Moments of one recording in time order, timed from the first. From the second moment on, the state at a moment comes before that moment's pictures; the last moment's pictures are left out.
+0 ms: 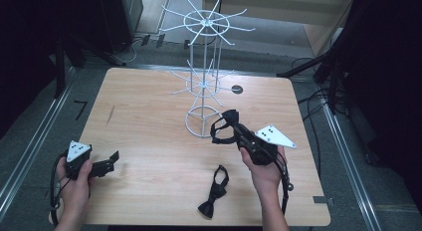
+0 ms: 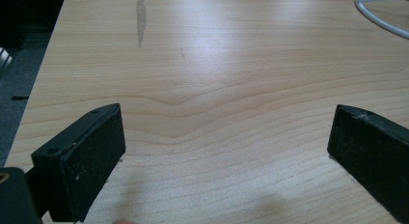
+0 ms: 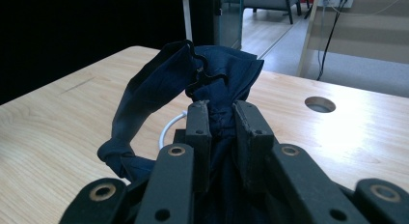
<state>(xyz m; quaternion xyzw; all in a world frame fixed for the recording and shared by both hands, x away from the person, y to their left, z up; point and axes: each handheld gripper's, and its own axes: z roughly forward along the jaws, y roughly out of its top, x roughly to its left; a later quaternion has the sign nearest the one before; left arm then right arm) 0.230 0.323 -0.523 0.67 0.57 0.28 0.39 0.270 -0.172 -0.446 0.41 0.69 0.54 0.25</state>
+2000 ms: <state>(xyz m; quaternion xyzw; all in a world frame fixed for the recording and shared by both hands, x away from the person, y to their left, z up) 0.231 0.324 -0.523 0.67 0.58 0.27 0.39 0.268 -0.170 -0.394 0.39 0.66 0.58 0.27</state>
